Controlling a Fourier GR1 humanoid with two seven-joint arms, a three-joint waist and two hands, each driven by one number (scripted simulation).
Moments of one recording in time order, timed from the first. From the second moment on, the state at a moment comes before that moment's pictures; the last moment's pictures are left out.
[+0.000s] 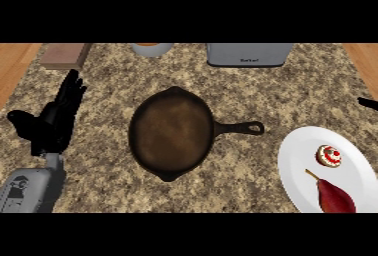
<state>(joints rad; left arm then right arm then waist) -0.24 0.27 0.03 -1.46 0.10 0.13 0.08 -0.15 -0.83 -0.12 -1.37 0.36 0.60 -0.33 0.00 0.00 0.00</state>
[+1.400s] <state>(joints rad) -0.22 0.22 0.08 -1.45 0.04 0.07 0.06 -0.23 -0.67 0.01 -1.26 0.82 0.56 -0.33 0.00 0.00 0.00</state>
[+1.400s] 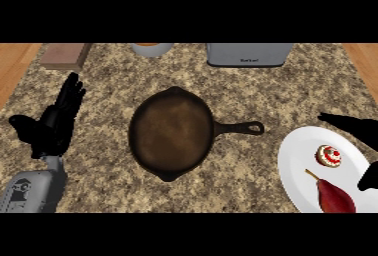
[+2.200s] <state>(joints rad) -0.22 0.20 0.10 -1.48 0.02 0.06 0.08 -0.30 -0.59 0.04 -1.03 1.01 0.48 -0.41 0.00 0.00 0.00</state>
